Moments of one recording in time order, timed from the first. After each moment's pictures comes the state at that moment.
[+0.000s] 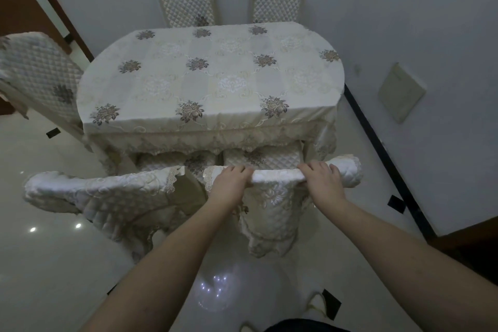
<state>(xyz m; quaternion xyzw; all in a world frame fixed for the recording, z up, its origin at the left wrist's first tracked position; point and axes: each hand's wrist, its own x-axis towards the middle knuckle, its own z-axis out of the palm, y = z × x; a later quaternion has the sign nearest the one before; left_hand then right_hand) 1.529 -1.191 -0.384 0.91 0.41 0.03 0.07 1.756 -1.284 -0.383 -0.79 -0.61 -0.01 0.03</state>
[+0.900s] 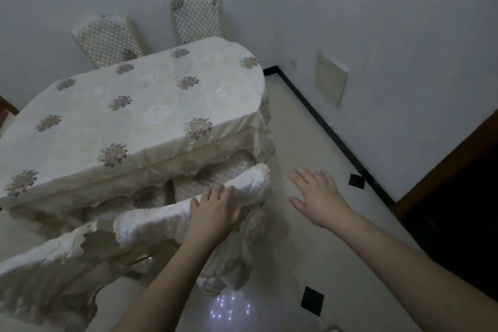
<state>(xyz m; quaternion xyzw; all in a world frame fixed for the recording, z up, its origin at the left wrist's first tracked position) 1.693 -1.291 -0.350 0.91 0.42 0.00 0.04 1.918 -1.423 -0.346 -0.80 -0.59 0.07 0.09</state>
